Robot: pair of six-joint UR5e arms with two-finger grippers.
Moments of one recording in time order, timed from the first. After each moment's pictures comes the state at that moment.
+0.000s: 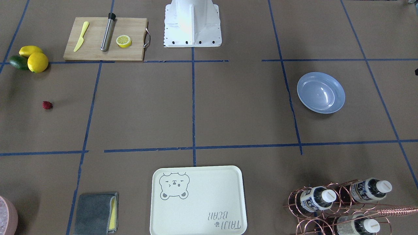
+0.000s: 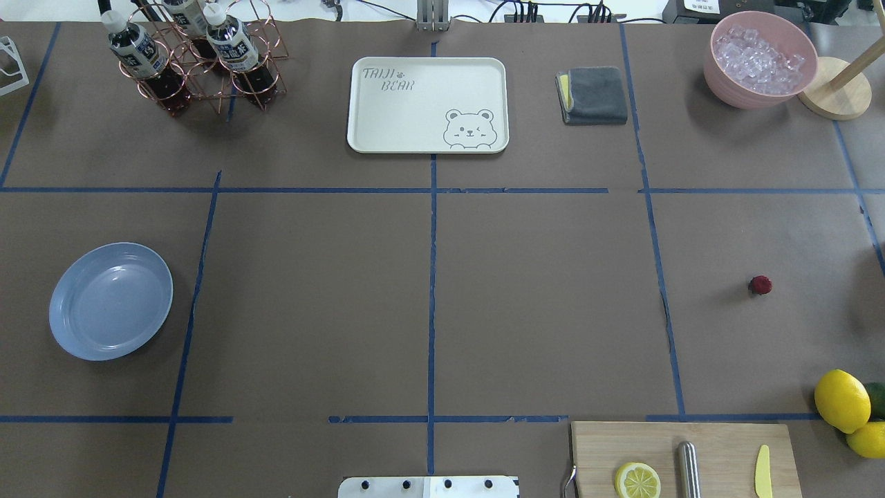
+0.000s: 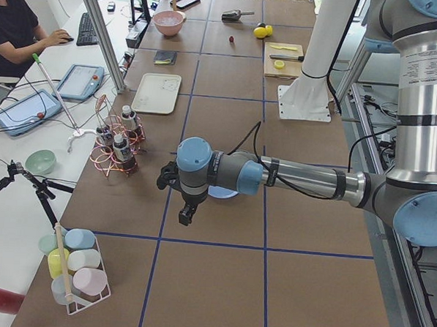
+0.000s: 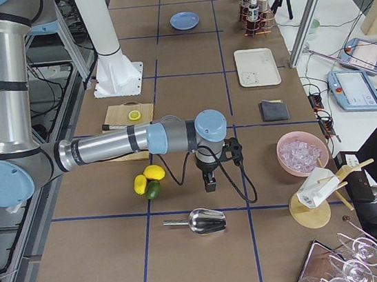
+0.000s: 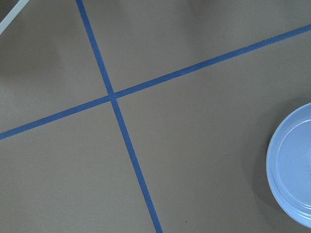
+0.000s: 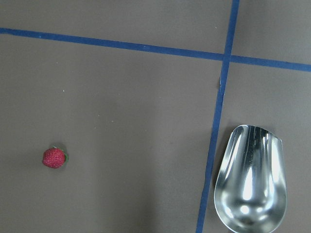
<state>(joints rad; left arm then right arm) -1.46 -1.46 -1.79 -1.64 -2.38 0.17 1.48 -1.69 1.85 -1.71 2.40 -0.06</state>
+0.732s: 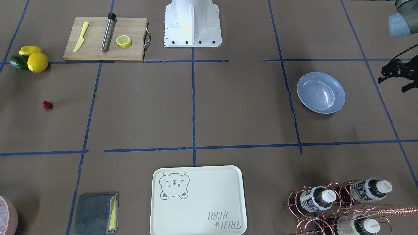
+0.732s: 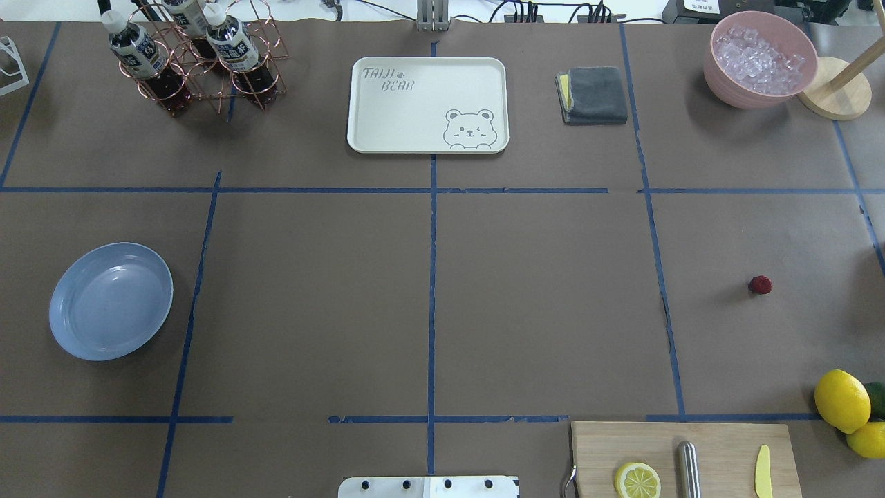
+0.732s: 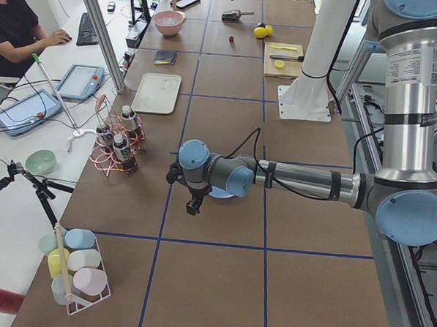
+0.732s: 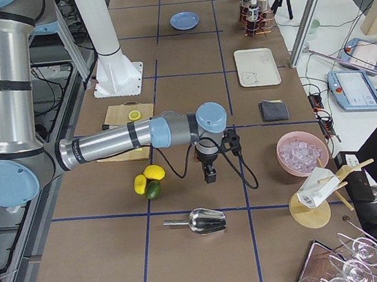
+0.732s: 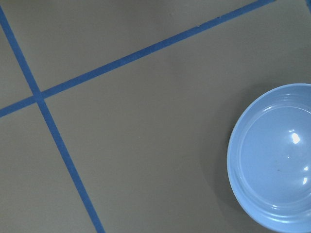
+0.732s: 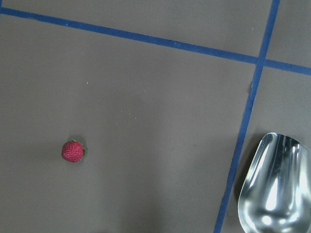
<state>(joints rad) -1.26 -1.46 -1.68 -1.89 -2.41 -0.05 1.42 -1.68 1.87 -1.69 2.40 -0.07</state>
